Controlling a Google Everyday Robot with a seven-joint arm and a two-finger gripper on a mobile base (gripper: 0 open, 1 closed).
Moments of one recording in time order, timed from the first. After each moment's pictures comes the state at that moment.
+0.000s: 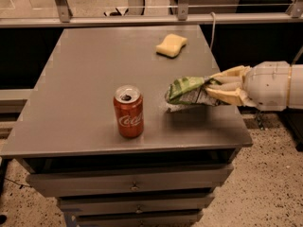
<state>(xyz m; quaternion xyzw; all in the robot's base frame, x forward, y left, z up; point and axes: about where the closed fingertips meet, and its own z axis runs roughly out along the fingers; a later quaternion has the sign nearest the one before) 0.498 -0.148 0.917 -0.55 0.62 0.17 0.54</state>
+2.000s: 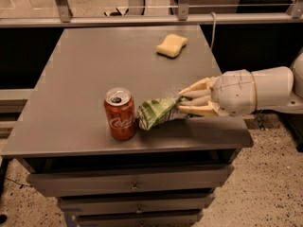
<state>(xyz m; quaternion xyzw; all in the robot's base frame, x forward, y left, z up) 0.473 -0.079 0.891 -0.64 0.51 0.27 0.51</state>
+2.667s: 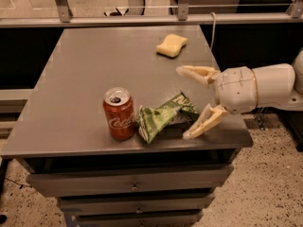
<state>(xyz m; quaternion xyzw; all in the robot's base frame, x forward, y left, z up) 0.472 -0.077 0.899 -0.64 0.50 0.27 0.51</state>
